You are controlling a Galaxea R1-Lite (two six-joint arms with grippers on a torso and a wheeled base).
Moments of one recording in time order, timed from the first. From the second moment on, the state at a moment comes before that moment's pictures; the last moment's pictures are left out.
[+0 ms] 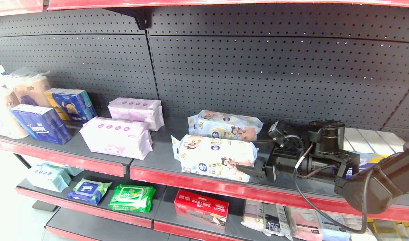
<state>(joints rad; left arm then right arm) 0.01 0.00 0.00 0.00 0.02 -0.01 0.38 1.94 -0.64 -0.95 0.53 -0.28</state>
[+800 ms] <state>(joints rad) 0.01 0.00 0.00 0.00 0.02 -0.01 0.40 1.97 -0.67 -0.95 0.53 -0.28</state>
